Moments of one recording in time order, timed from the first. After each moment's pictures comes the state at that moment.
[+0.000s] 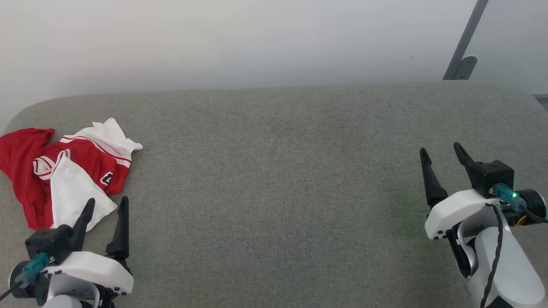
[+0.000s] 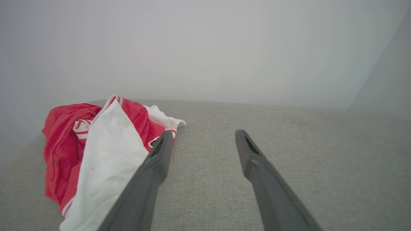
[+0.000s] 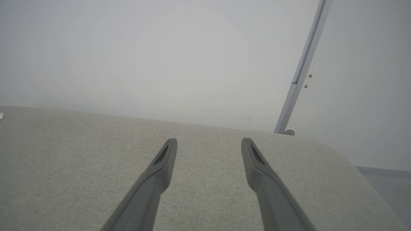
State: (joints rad) left arm -0.12 0.29 -0.01 0.35 -0.38 -0.13 -0.22; right arm -0.39 -0.14 -0.03 0.57 0.06 0.13 -0.22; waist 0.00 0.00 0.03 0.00
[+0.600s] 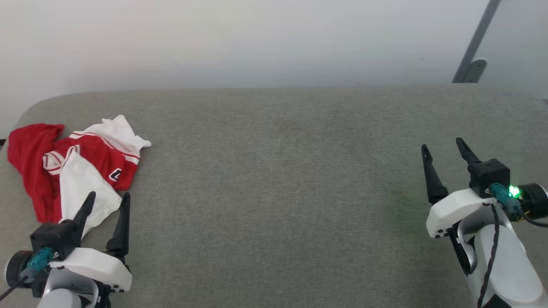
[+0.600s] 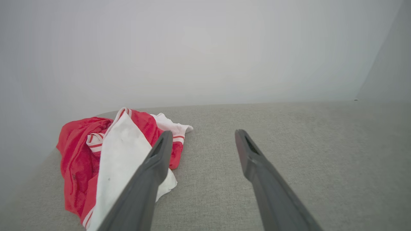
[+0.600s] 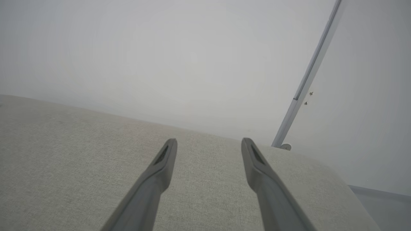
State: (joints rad) left arm -0.15 0.33 -0.05 0.37 -0.33 -0.13 -0.25; right arm -0.40 -0.13 -0.06 0.57 -0.05 0.13 -0.25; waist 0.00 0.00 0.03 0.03
